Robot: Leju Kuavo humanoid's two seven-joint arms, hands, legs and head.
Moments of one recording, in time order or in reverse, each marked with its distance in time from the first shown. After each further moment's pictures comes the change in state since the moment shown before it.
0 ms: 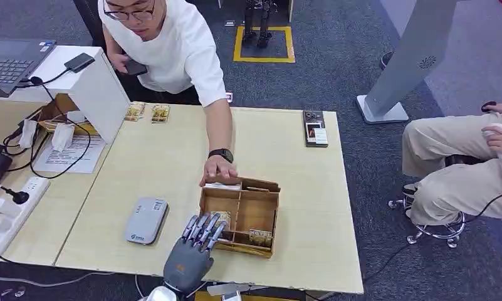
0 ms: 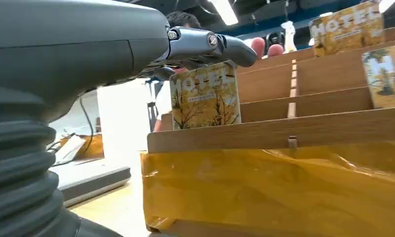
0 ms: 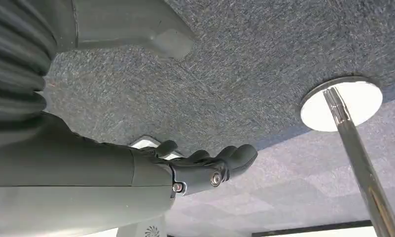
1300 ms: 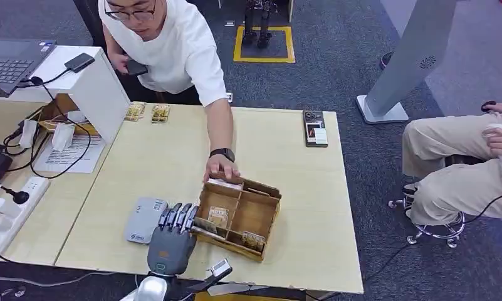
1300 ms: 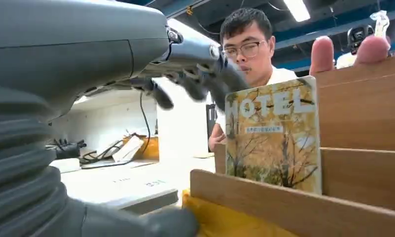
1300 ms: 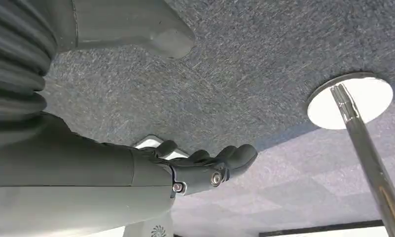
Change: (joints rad) left arm -0.046 0.037 -0.021 -0.032 0.000 0.000 0.298; right arm 0.000 -0.001 0.000 -0.010 -0.003 0.000 0.030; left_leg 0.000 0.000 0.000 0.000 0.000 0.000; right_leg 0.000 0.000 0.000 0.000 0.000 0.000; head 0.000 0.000
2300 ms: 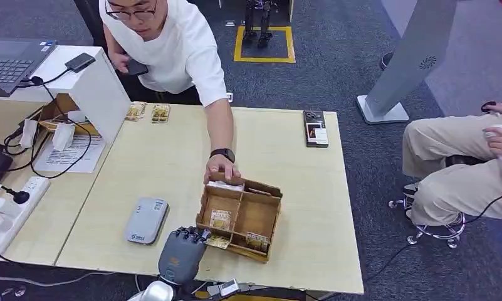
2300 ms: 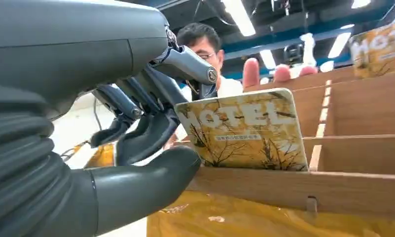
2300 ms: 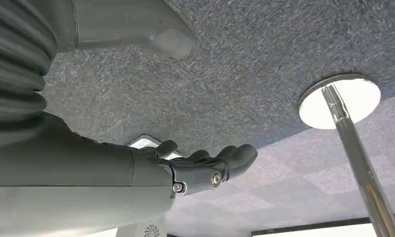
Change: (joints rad) left arm 0.021 -0.013 -0.007 -0.007 0.000 0.003 -0.282; right arm 0.000 -0.003 0.000 0.004 -0.001 0.000 -0.031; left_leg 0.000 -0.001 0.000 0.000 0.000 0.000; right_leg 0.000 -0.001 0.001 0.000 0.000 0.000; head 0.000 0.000
